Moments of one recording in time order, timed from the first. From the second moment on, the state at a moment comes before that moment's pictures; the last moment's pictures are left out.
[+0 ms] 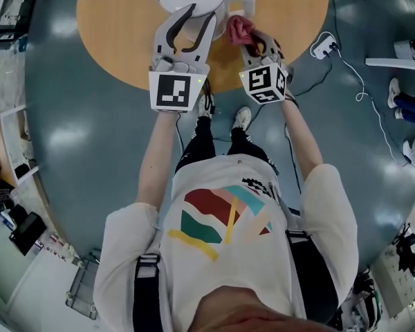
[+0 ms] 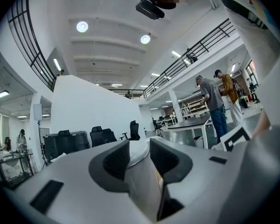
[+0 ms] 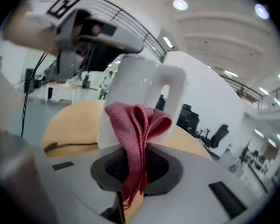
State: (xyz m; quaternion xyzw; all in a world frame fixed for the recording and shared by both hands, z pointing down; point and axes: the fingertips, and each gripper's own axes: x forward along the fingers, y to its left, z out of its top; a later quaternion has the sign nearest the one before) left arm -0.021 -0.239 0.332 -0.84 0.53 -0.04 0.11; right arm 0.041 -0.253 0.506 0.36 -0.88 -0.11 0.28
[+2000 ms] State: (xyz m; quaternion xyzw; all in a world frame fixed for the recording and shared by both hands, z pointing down) left arm -0.033 -0.231 0.337 -0.88 0.47 -0.02 0.06; right arm 0.015 -0.272 0.526 0.44 -0.81 0.15 0.36
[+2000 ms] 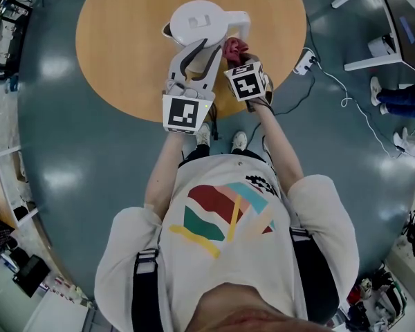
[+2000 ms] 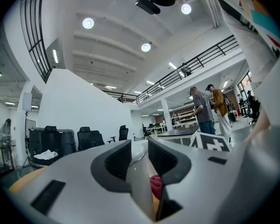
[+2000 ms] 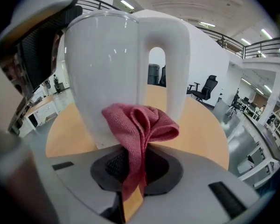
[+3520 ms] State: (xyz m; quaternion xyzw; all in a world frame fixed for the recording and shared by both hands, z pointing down) left arm -0.087 -0.144 0.297 -0.77 0.63 0.05 0.02; right arm 0.064 -0.162 0.304 0.48 -0.88 0.01 0.02
